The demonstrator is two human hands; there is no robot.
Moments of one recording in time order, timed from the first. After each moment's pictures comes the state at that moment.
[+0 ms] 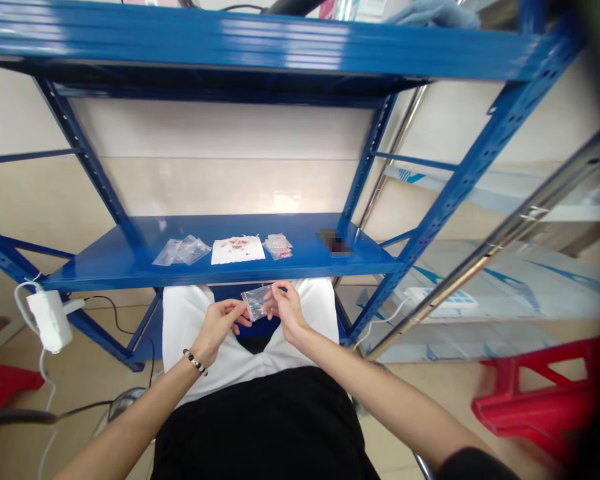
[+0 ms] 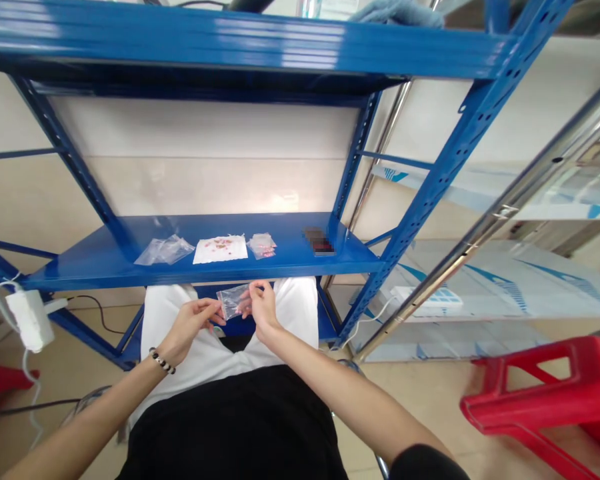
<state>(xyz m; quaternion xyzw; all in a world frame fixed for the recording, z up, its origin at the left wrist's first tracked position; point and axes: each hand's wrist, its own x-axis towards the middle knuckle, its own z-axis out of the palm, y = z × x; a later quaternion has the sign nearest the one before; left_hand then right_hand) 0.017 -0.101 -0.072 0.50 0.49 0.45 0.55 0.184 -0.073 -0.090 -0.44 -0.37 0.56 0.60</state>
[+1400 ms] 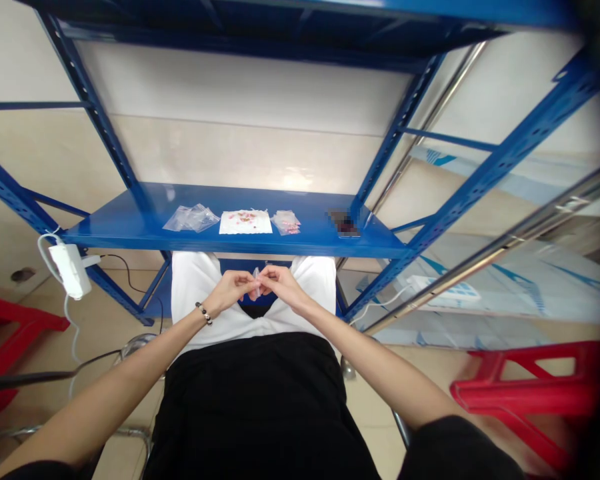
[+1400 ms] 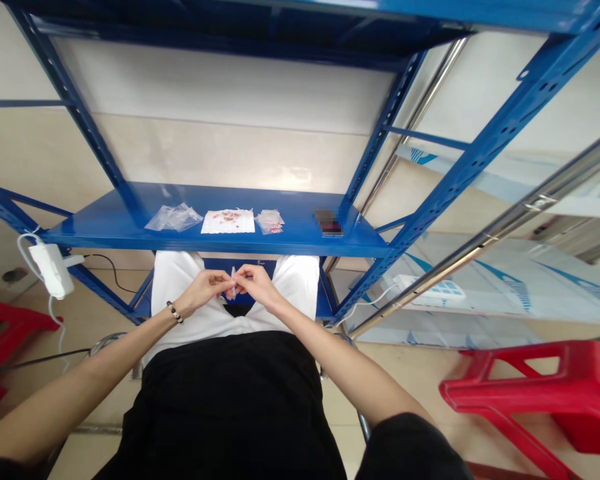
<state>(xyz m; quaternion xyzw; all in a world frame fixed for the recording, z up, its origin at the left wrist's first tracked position) 0.010 -0.093 -0.085 0.64 0.40 0.38 0.53 0.190 -0.083 -0.075 -0.36 -0.62 0.57 0.40</state>
